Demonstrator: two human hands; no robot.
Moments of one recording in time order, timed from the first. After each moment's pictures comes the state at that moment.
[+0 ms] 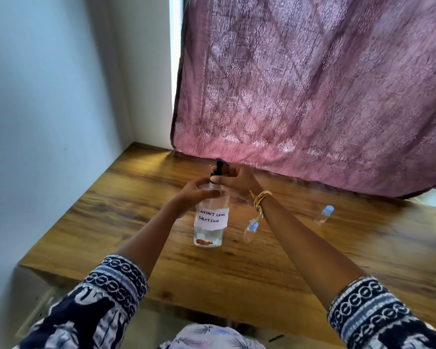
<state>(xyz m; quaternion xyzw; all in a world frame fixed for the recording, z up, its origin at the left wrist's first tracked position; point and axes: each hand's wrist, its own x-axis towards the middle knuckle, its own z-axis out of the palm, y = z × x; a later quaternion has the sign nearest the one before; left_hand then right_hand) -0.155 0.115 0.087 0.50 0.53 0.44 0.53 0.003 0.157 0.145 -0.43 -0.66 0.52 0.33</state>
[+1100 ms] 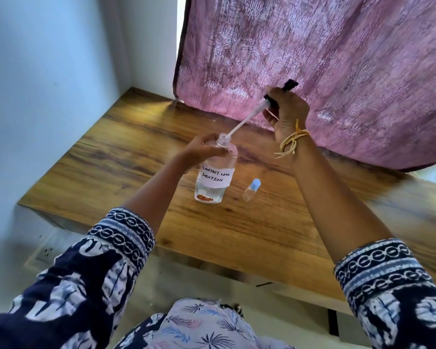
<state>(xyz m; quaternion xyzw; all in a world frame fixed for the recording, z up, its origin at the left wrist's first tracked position) -0.144 0.102 0.097 0.48 0.54 0.43 0.54 0.028 0.175 0.202 -0.47 -0.38 0.54 0.58</state>
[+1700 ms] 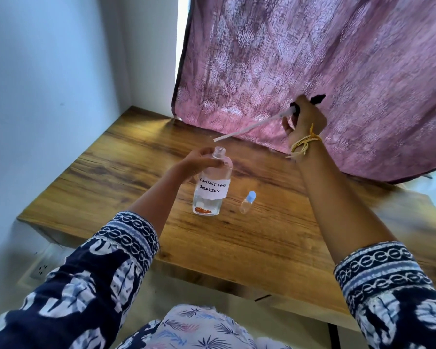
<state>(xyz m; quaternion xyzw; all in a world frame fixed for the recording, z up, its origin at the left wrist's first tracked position) -0.146 0.099 0.112 0.48 0.54 0.42 0.55 0.059 0.188 0.233 -0.51 -0.29 0.48 0.65</state>
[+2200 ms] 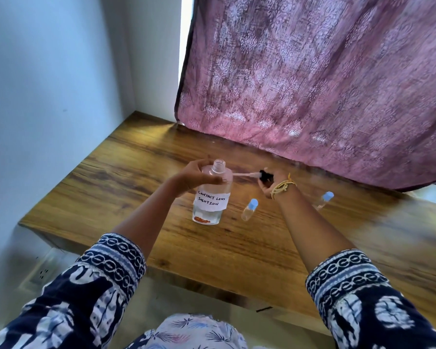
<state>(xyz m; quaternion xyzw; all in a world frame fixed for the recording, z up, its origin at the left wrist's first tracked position) -0.155 0.095 0.093 0.48 0.54 0.41 0.57 0.070 0.195 0.098 -0.60 -0.11 0.66 0.44</state>
